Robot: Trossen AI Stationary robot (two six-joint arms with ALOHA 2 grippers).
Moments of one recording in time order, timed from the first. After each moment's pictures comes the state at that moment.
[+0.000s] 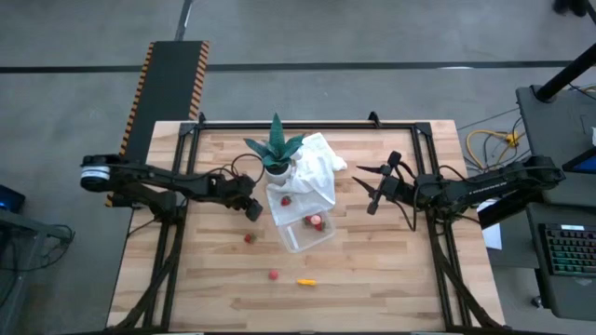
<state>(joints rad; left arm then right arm) 0.11 1.29 0.48 -0.14 -0.05 -0.78 0.14 0.88 0.33 0.58 0.57 -0.45</state>
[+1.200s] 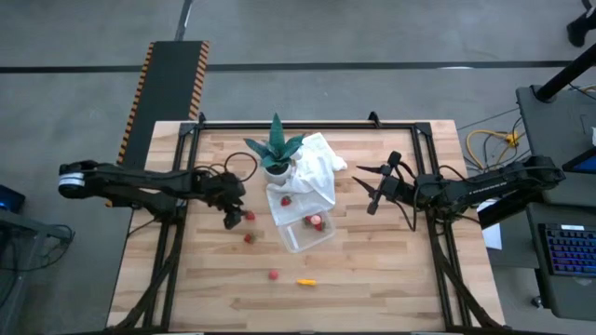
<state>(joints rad) 0.11 1.01 0.48 -0.44 0.07 -0.33 0.14 0.88 0.33 0.58 0.57 -0.45</state>
